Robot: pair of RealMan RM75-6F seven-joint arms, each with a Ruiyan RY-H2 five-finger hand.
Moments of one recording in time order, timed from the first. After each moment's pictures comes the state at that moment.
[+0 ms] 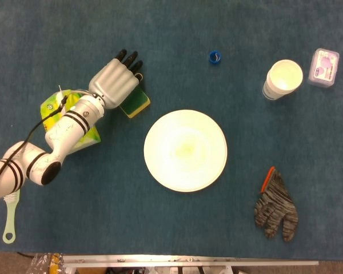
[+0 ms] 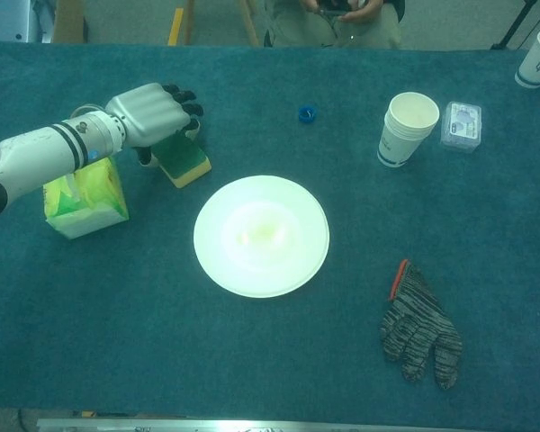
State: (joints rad) left arm -0.94 -1.59 -0.04 -1.13 1.22 0.70 0.56; right arm 0.04 -1.06 0.11 -1.72 -1.37 1.46 0.05
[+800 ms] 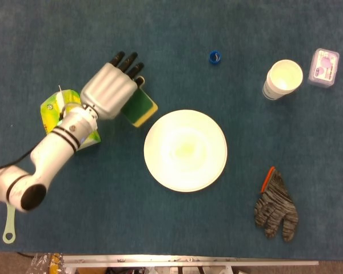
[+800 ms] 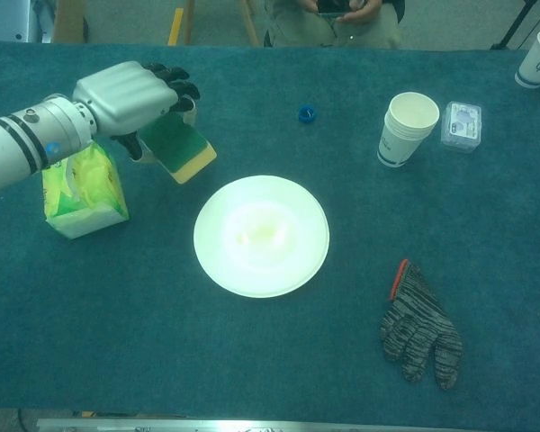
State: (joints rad) left arm -0.87 -1.35 -0.06 -1.61 1.14 0.87 0.64; right arm 0.05 -1.07 0.10 -1.71 -1.40 1.44 0.07
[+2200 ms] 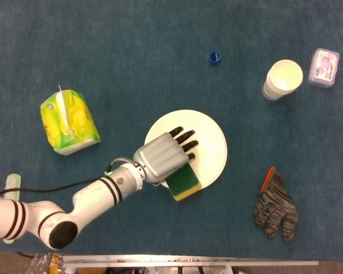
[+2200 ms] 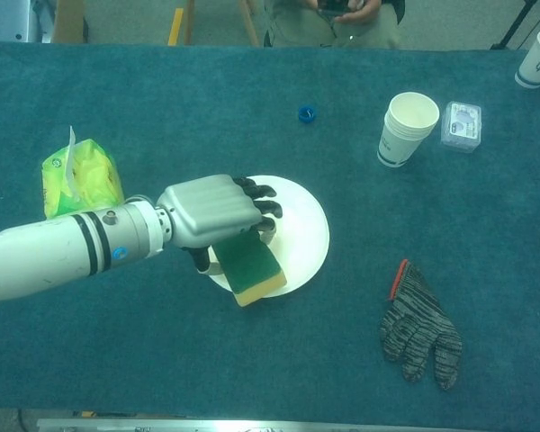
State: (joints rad) left arm -0.95 -1.51 0.03 -1.82 1.05 0.80 0.77; right arm 0.05 -1.06 0.10 -1.71 -1.40 1.45 0.09
